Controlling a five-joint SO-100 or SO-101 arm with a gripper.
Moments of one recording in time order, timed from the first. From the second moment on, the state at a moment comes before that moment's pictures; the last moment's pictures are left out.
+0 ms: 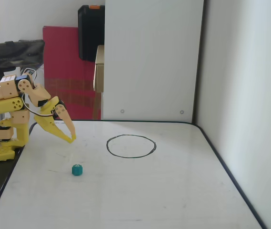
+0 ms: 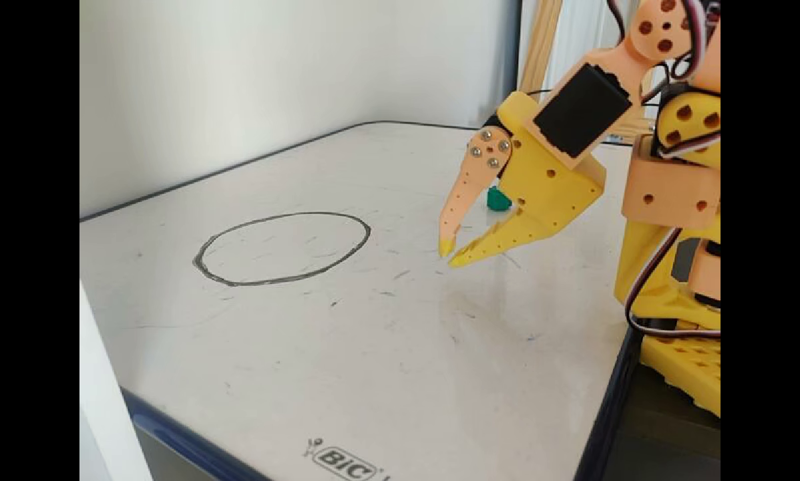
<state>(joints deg) -9.7 193.7 176.3 62.6 -6.1</state>
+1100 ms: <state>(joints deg) -9.7 193.7 176.3 62.6 -6.1</state>
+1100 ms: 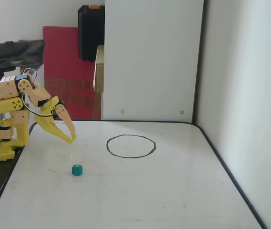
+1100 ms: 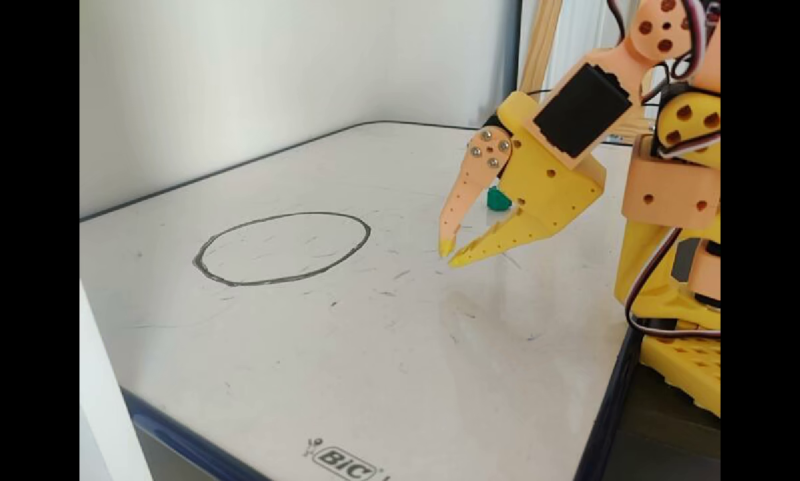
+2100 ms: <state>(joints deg) 0.9 172.8 145.3 72.6 -12.5</state>
